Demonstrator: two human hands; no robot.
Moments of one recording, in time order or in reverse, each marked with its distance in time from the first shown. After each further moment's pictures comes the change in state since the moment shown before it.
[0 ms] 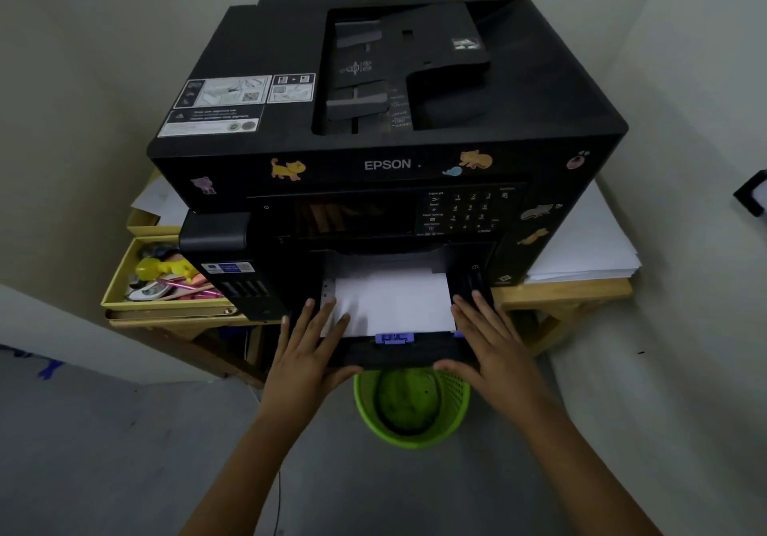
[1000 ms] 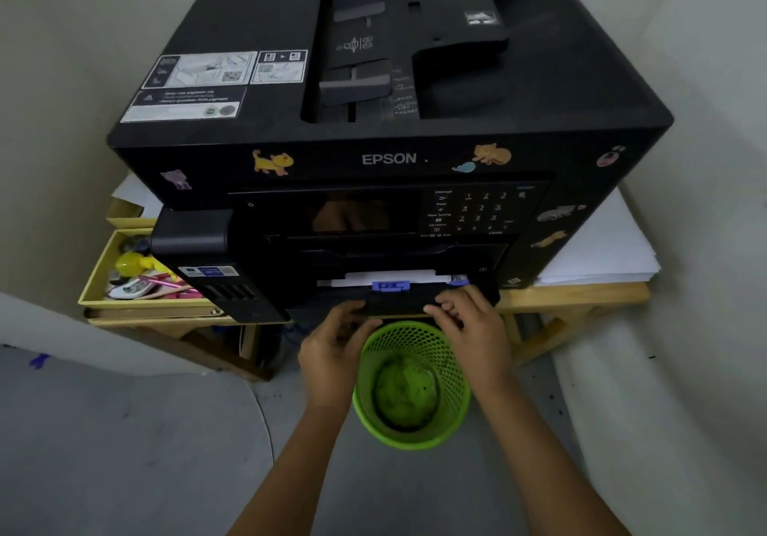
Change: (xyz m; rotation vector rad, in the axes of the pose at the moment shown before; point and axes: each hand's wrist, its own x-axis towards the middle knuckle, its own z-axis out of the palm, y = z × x) left_hand 0.051 0.058 0.028 -0.821 0.369 -0.511; right_hand 0.064 -0.028 0.016 0.462 0.380 0.220
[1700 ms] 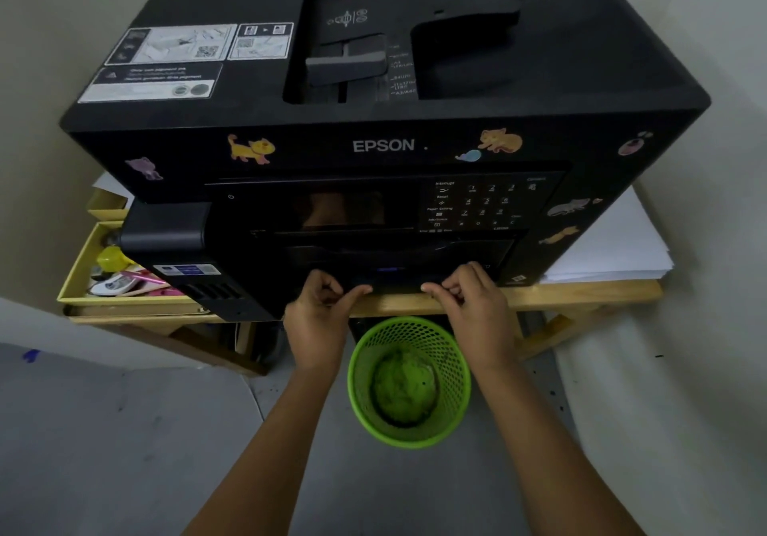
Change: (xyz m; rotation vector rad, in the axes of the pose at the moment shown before) left_hand 0.053 0.001 0.010 0.078 0.132 -0.051; right_hand 0.030 0.016 0.011 -0.059 0.071 -0.061
